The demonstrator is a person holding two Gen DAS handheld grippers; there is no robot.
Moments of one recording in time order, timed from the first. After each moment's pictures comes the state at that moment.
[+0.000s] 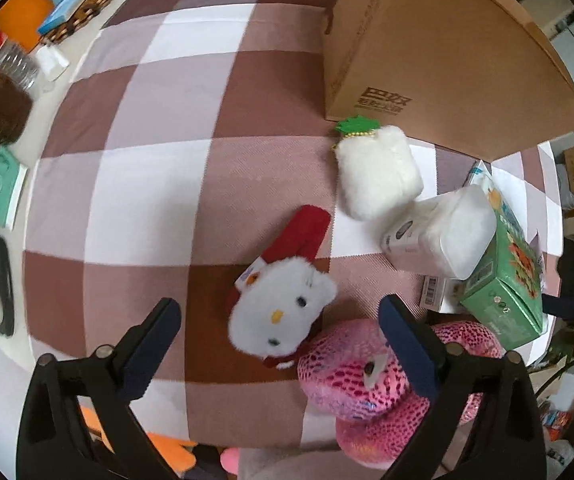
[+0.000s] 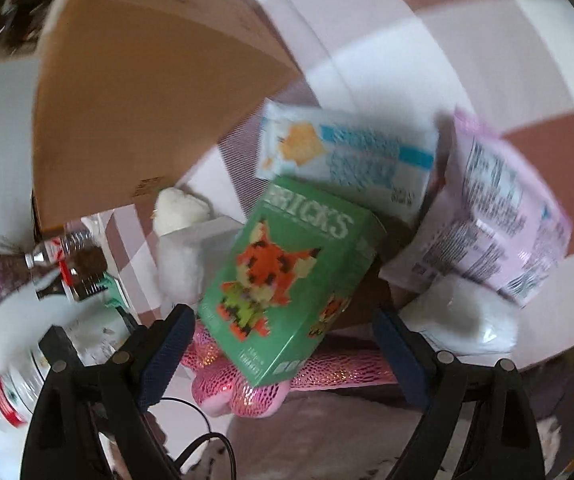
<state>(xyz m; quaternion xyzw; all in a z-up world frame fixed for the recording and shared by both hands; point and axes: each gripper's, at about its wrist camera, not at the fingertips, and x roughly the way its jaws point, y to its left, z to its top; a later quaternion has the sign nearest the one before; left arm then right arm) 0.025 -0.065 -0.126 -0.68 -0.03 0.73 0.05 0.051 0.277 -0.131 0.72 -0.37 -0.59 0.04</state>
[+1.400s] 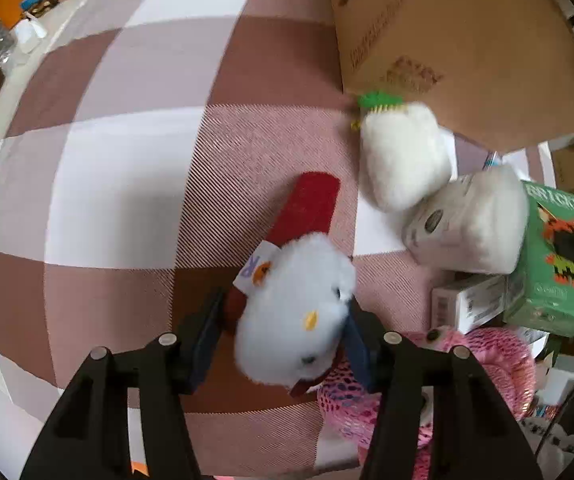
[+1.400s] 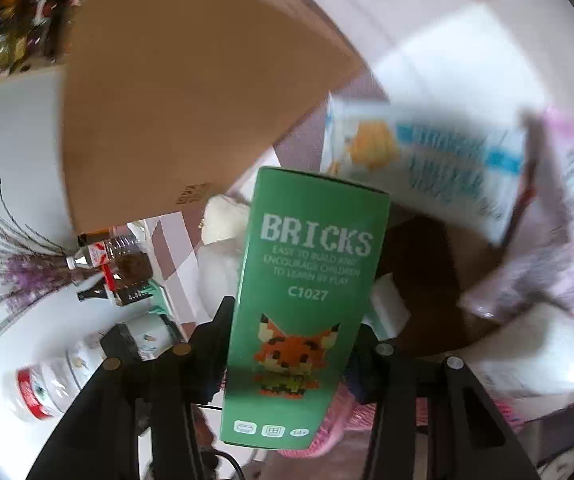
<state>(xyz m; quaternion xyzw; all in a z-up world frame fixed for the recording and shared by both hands) -0.014 -0.045 -0.173 -0.68 -0.07 0.73 0.07 0.043 0.256 -0.127 0.65 -0.41 -0.63 0.11</state>
